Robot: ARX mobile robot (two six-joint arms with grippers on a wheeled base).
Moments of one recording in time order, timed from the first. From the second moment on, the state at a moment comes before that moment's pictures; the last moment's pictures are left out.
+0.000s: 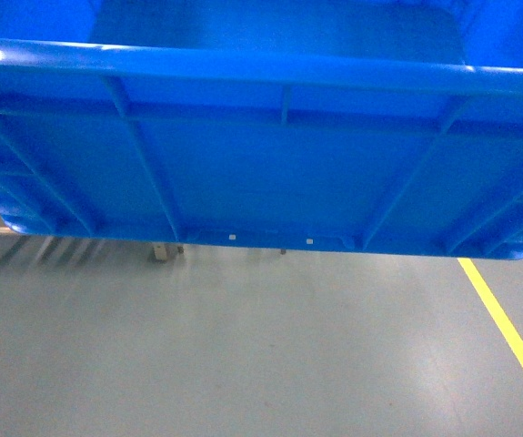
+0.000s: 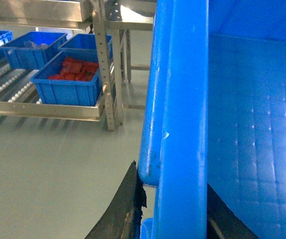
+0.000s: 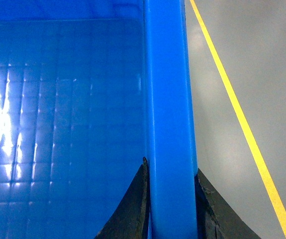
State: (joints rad) left arm -0.20 1.26 0.87 0.17 -0.19 -0.08; right arm 0.22 1.27 0.89 0.07 0.20 0.16
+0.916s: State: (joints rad) left arm -0.20 1.26 0.87 0.17 -0.19 -0.08; right arm 0.22 1.27 0.89 0.07 0.20 0.16
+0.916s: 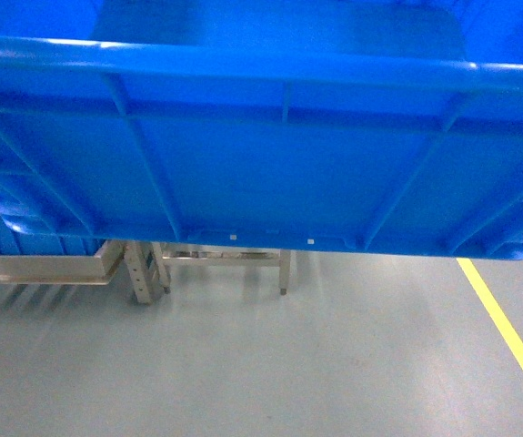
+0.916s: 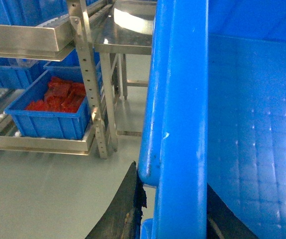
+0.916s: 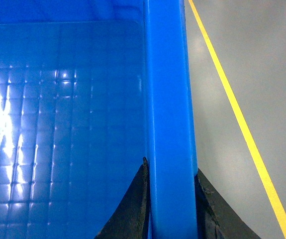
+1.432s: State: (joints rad) left arm -0.21 1.26 0.87 0.18 -0.19 -0.08; right arm 0.22 1.28 0.89 0.07 0.20 0.16
